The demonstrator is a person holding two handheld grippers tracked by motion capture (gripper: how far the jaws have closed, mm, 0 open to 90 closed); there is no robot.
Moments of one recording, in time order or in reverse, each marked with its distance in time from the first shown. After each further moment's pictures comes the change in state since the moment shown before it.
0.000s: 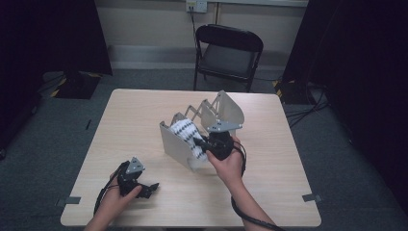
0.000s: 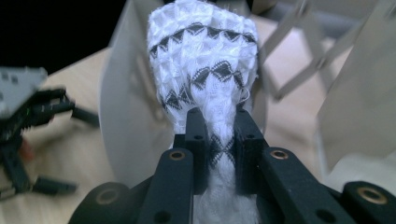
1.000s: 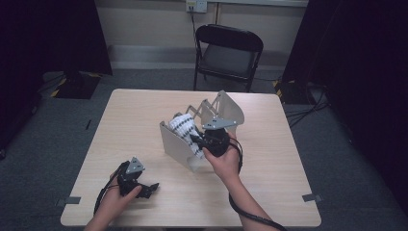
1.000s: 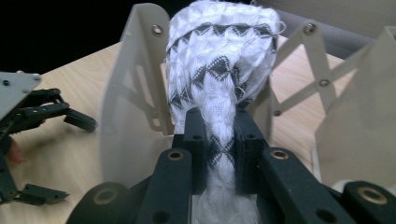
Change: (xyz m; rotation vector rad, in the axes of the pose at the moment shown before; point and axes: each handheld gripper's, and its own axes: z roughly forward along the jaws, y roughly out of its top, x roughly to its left) left arm 0.000 0.000 0.000 0.000 0.000 0.000; right arm 0.005 0.005 0.012 0.013 0.010 -0.049
